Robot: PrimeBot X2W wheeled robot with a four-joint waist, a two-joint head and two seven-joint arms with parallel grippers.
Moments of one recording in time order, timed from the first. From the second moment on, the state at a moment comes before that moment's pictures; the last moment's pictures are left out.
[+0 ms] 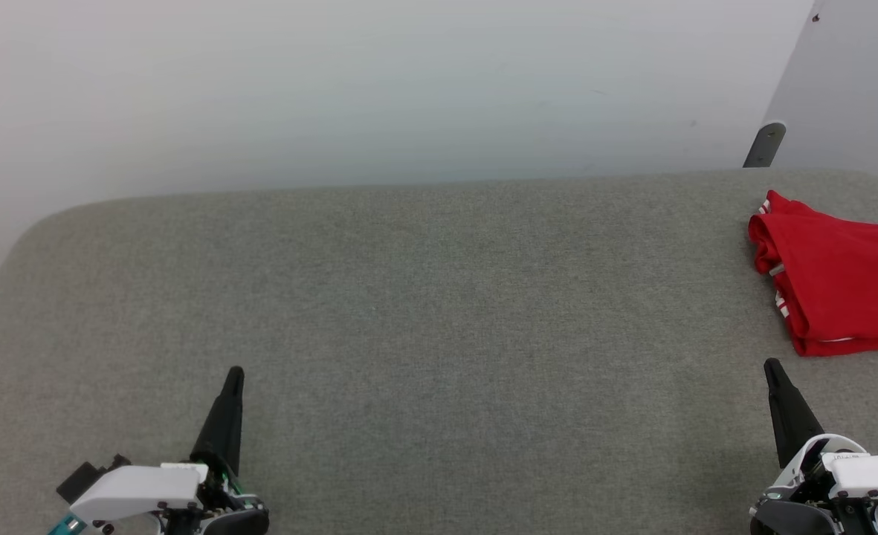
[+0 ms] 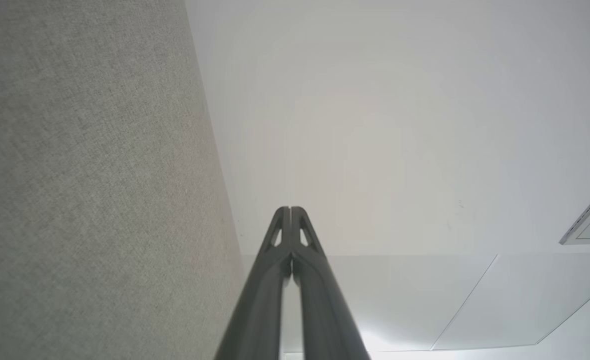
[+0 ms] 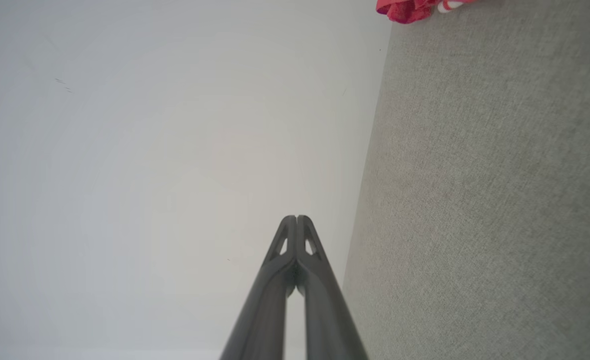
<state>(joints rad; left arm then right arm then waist) -0.11 0.05 0.11 0.25 -1.61 -0.13 0.12 -0.11 -0.05 -0.11 0.25 1.61 0.13 0.11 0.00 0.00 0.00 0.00</state>
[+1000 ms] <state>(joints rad) -0.11 0.05 0.11 0.25 -1.61 -0.13 0.12 -0.11 -0.05 -0.11 0.25 1.61 0.13 0.11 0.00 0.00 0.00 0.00</state>
